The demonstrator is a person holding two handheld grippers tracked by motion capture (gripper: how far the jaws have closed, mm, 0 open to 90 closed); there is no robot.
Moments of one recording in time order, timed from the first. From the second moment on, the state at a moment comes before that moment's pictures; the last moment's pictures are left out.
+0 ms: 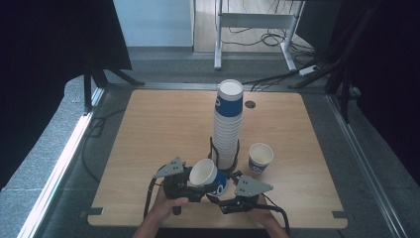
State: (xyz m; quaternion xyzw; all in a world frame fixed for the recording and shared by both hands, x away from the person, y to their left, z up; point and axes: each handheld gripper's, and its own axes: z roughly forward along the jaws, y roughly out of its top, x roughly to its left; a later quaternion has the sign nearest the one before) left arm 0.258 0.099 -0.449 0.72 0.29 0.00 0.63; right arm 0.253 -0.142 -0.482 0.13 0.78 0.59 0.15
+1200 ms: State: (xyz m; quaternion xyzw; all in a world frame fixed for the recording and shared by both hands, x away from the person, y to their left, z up) left arm 0.240 0.072 -0.442 0.84 0.25 0.17 0.45; right arm 0.250 -0.138 -0.488 0.13 0.81 0.54 0.19
